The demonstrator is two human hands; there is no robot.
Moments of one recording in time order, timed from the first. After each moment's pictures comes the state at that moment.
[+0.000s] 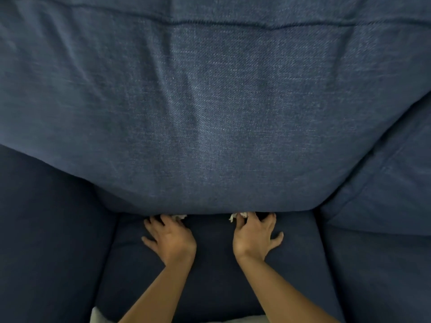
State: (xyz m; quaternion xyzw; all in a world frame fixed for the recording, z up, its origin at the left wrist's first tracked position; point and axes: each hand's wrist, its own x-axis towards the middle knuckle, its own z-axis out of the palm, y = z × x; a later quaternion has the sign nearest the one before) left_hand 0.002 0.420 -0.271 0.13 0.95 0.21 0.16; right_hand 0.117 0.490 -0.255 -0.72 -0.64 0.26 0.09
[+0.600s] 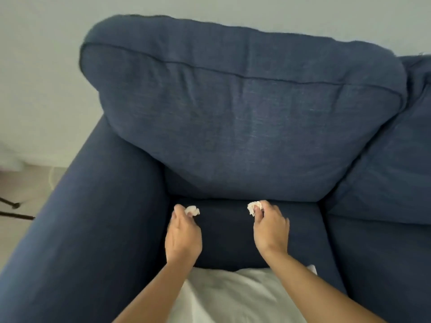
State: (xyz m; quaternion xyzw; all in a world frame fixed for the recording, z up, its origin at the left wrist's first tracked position) left_hand -0.030 0.283 -0.146 0.24 0.89 0.33 0.18; right_hand 0.111 0.396 -0.141 -0.63 -0.73 0.24 0.14
